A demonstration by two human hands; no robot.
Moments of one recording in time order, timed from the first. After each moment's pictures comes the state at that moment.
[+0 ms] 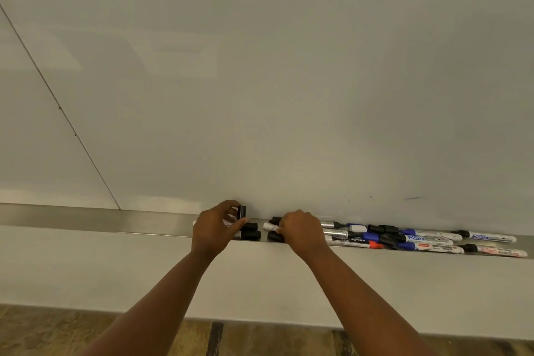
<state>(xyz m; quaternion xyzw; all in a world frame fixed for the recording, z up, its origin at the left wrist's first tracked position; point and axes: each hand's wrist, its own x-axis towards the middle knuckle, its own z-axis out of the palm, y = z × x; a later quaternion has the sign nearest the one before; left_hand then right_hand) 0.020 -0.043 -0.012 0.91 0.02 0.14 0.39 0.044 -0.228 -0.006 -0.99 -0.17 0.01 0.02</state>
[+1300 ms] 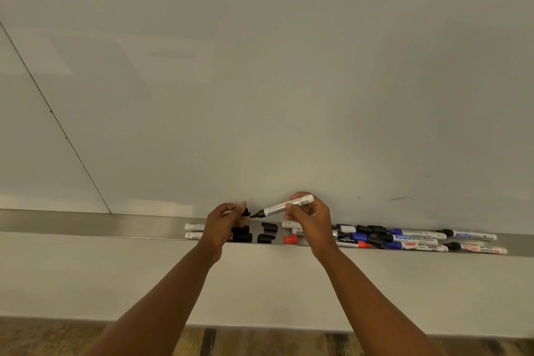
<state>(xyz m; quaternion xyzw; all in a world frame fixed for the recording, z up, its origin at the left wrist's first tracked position) 0.021 -0.074 0.007 0.68 0.14 -0.01 0.72 0.030 -0.255 0.017 -0.67 -0.01 -0.04 0.74</state>
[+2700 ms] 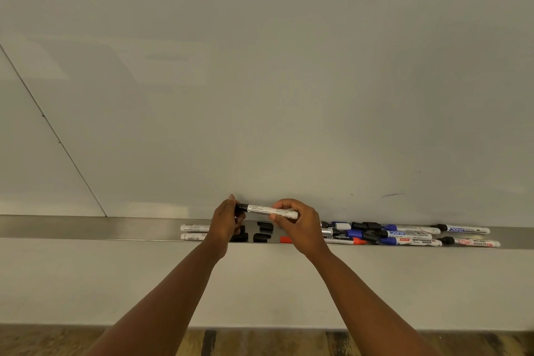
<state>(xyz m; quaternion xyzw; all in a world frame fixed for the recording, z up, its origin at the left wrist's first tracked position) 0.034 -0.089 0.004 0.69 0.14 -0.02 0.71 0.026 -0.253 0.005 -0.77 -0.11 -0.08 0.62</state>
